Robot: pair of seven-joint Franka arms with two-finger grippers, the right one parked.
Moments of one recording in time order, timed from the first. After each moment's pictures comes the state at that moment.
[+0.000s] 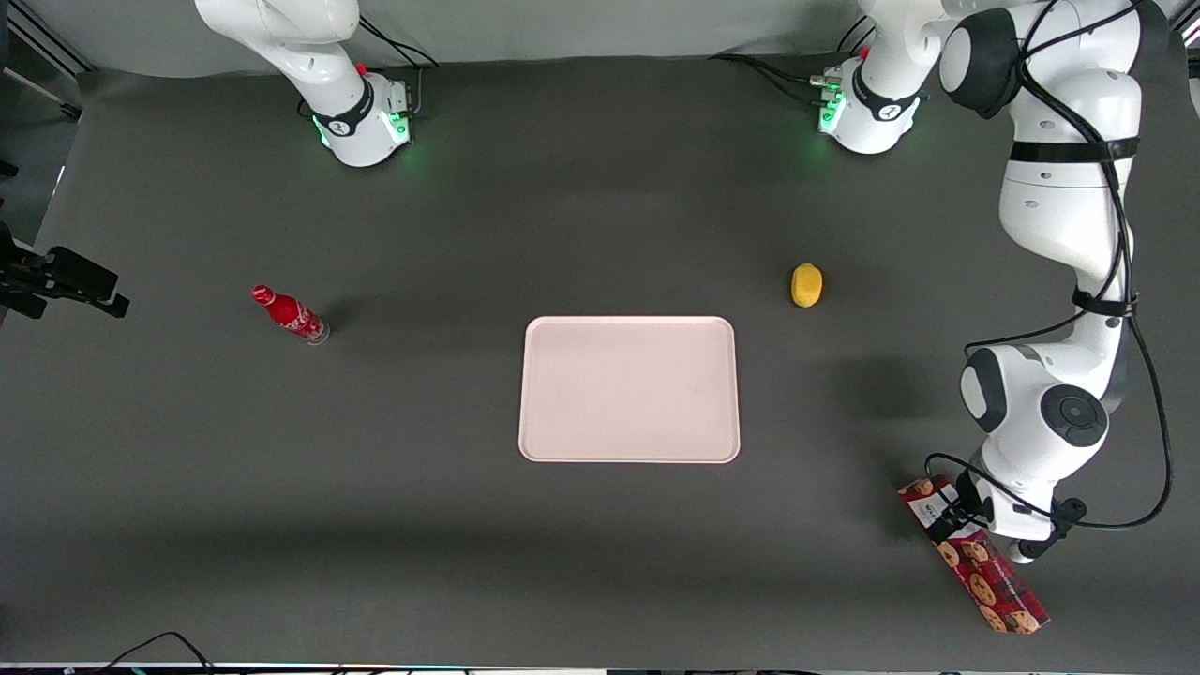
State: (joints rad) arm -0.03 0.85 0.06 -1.49 -0.03 2.64 -0.59
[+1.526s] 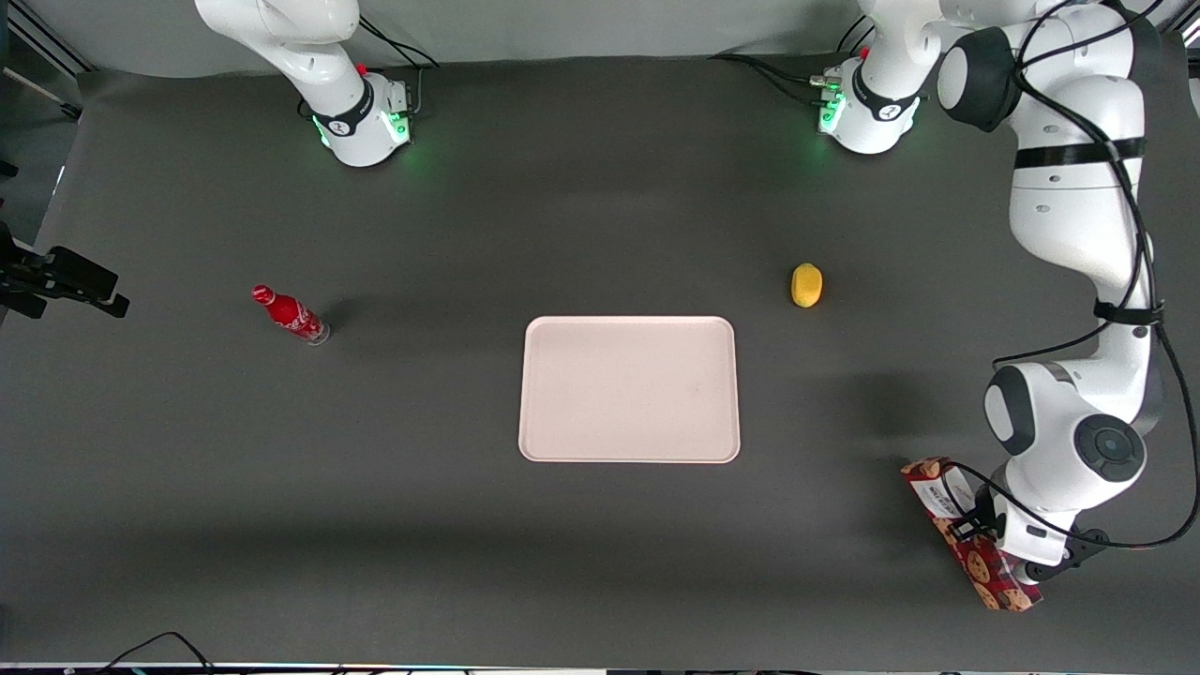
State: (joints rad) arm -0.02 0.90 0.07 -1.29 -0.04 2.38 -0.39
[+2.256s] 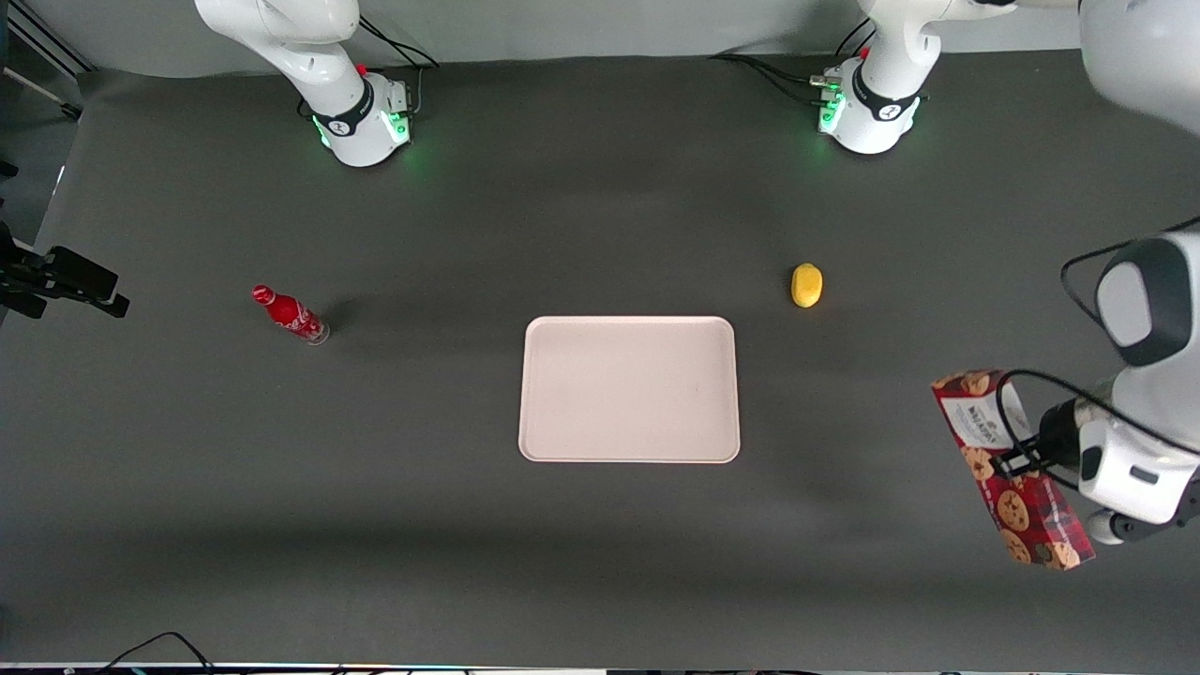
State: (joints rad) arm -0.04 0.52 -0.01 -1.25 -0.04 1.84 -0.38
